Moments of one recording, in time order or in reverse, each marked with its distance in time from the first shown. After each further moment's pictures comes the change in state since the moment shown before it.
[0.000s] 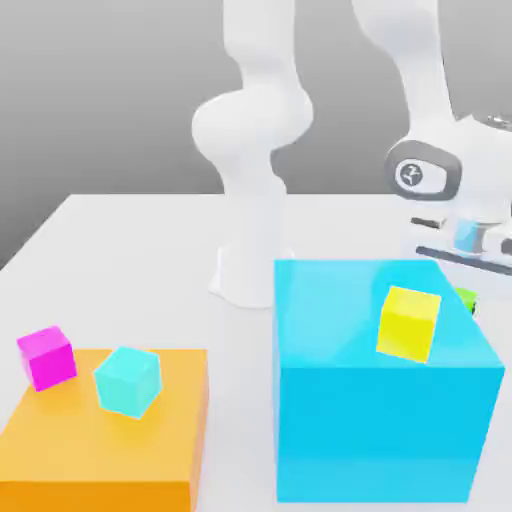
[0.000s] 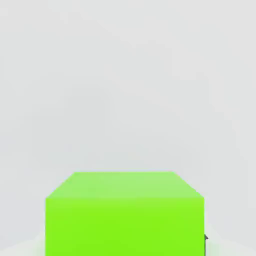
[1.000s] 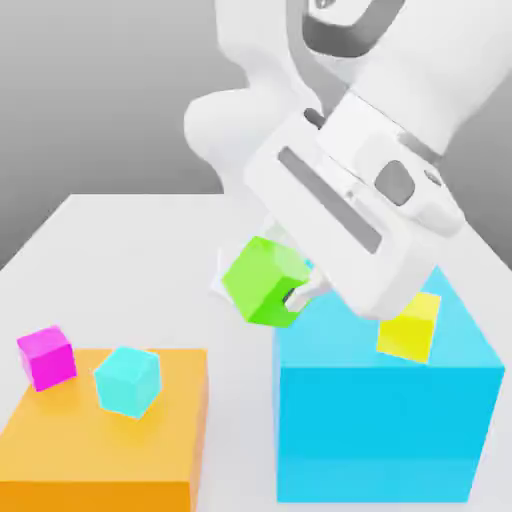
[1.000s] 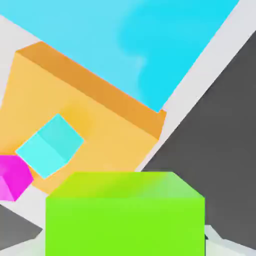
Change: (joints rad) arm -0.373 -0.144 -0.467 0.449 -0.497 -0.715 -0.203
